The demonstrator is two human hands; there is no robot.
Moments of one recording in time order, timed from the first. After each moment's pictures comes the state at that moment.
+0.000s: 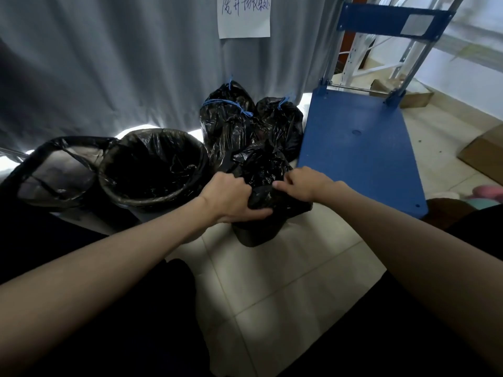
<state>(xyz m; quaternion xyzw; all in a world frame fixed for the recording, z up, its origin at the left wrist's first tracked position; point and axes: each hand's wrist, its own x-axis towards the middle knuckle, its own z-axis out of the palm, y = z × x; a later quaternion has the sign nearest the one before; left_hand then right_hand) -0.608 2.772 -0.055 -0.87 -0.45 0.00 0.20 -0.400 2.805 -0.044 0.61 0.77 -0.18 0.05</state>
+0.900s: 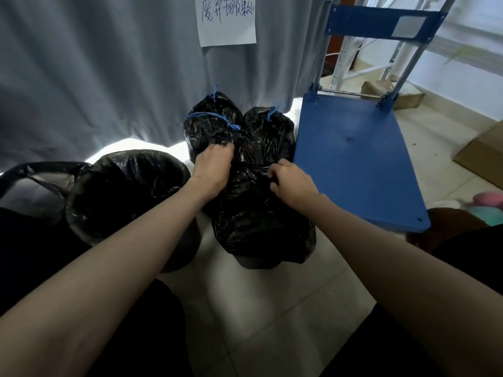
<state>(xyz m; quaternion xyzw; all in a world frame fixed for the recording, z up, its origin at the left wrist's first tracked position) -0.597 2.898 -0.038 -0.79 -0.60 -0.12 0.05 -0.407 2.861 -0.055 0.63 0.76 -0.10 -0.10</state>
